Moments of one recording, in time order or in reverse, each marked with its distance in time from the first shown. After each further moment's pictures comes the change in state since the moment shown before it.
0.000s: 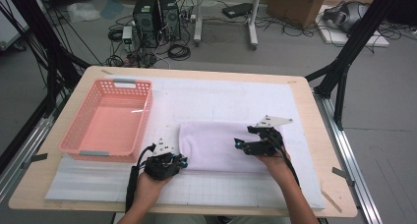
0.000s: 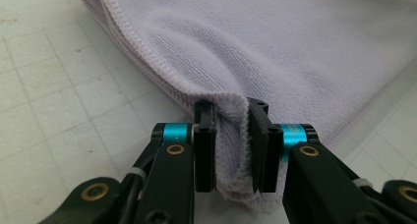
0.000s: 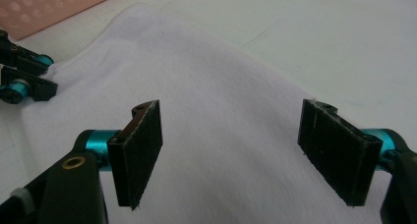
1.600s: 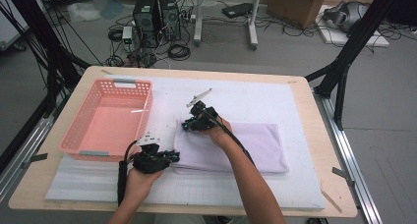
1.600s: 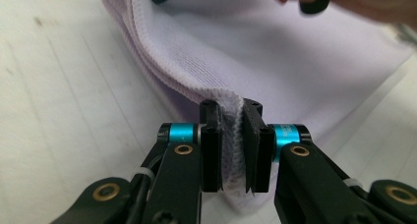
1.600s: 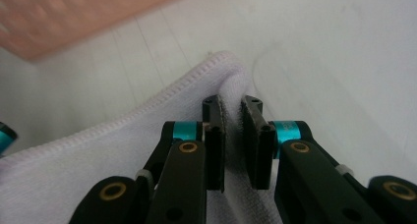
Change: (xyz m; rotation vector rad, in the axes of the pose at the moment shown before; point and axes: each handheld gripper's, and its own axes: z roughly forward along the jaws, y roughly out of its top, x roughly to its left) left arm 0.026 0.017 -0.032 -0.055 -0.086 -0.154; right arm 0.051 0.097 0.155 0.215 0.259 -0.157
